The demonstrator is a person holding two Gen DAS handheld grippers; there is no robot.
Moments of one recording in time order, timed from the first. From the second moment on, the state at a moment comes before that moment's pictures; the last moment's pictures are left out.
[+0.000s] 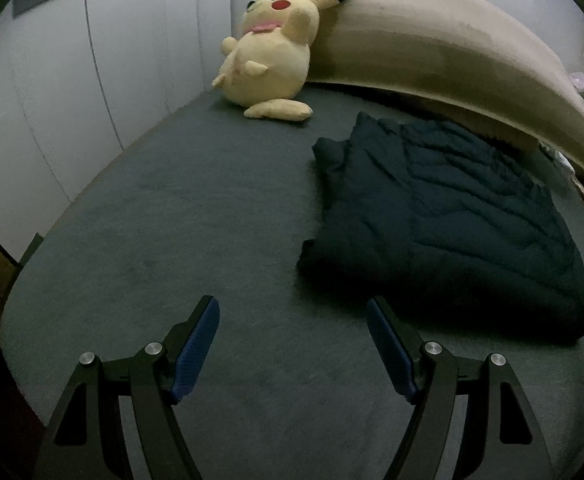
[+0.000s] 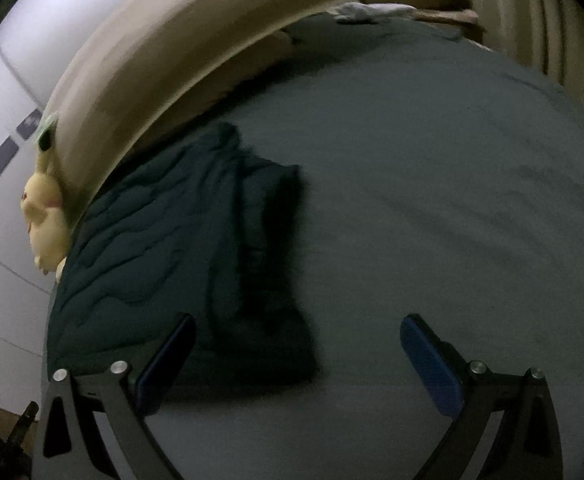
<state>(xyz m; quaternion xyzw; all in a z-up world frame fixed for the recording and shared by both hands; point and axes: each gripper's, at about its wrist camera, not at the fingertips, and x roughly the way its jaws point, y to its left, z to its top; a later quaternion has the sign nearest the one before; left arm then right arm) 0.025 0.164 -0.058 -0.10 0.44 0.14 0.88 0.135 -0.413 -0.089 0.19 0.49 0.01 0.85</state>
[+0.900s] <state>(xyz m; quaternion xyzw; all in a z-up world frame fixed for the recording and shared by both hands) 0.061 0.152 -0.073 -0.08 0.46 0.13 0.87 0.150 -0.419 -0.112 0.21 0.50 0.03 0.84</state>
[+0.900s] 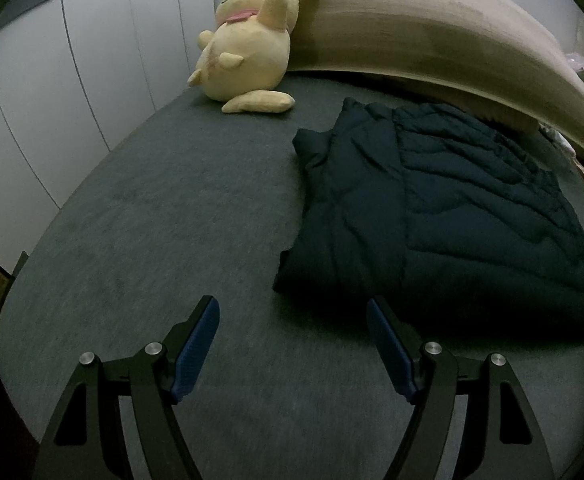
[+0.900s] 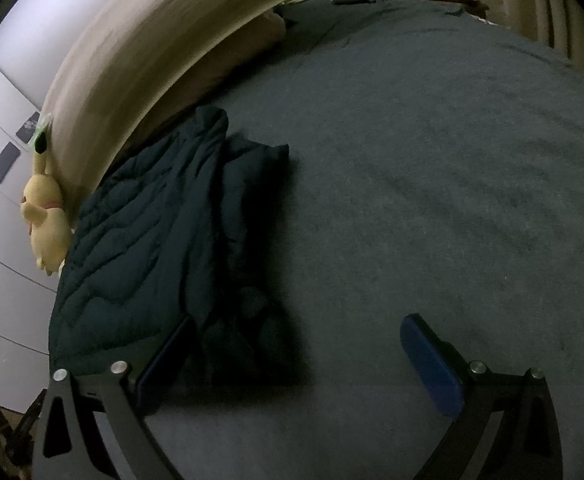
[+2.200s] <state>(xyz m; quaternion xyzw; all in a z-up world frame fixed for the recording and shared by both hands) 0.212 0.202 -0.112 -0.26 0.46 -0.06 0.85 0.254 -0.361 -0.142 0.26 0.54 0.19 0.78</state>
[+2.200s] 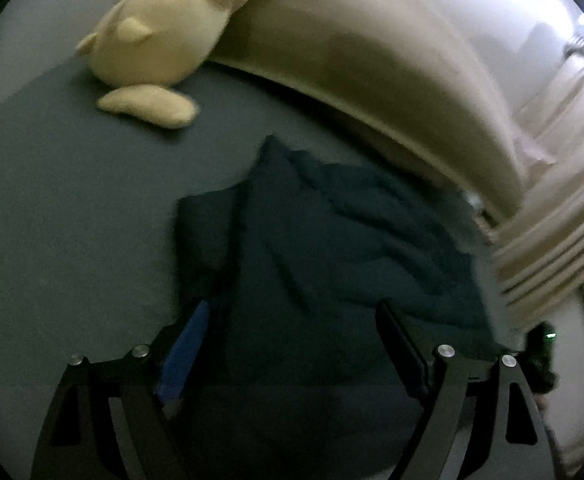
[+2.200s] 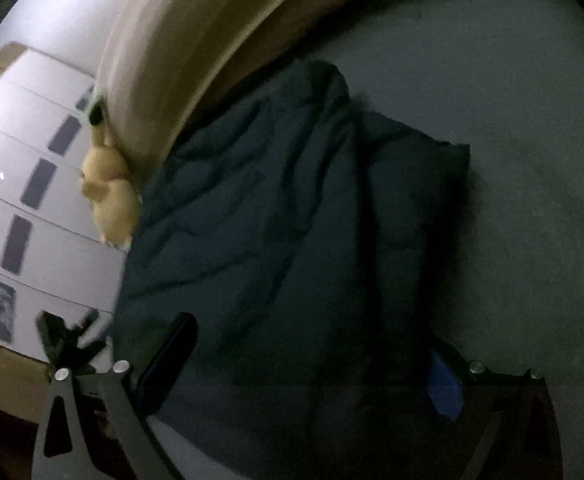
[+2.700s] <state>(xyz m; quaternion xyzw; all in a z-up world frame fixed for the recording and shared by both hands) 0.246 0.162 -0.122 -0.19 0.53 -0.04 0.83 0.280 -0.311 -0.121 0.17 0.57 0.16 0.79</state>
